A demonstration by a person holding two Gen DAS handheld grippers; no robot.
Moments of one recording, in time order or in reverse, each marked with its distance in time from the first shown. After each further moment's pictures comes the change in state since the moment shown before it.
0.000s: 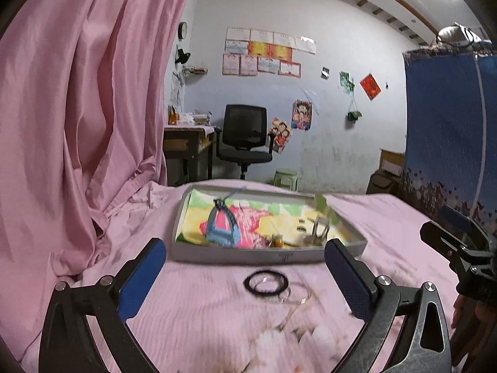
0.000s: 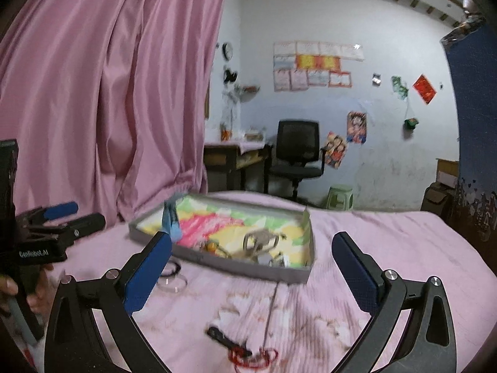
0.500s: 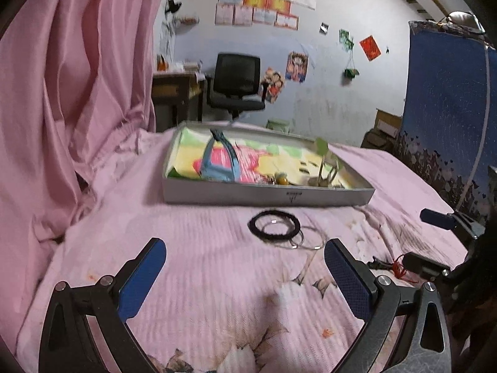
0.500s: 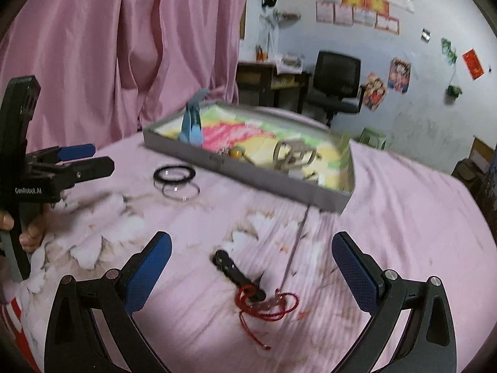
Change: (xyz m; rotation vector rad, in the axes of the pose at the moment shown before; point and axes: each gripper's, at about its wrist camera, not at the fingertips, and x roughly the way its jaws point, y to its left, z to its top) left arm 0.040 0.019 -0.027 -0.022 0.256 -0.066; right arm 0.045 0.002 -0.042 -0.105 0.373 0.148
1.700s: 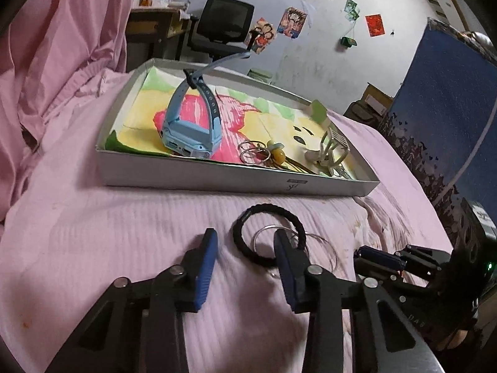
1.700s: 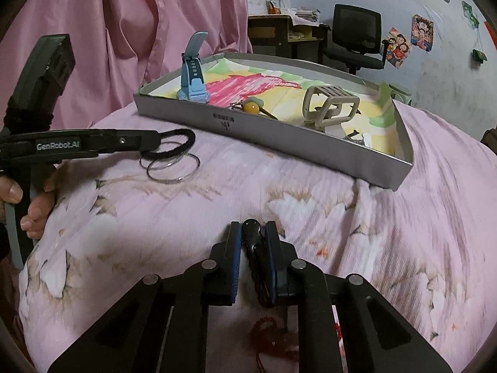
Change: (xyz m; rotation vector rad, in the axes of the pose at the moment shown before) left arm 0.092 0.014 0.026 -0.117 0.271 -0.170; right arm 0.070 0.005 0.010 0.047 0.197 0.117
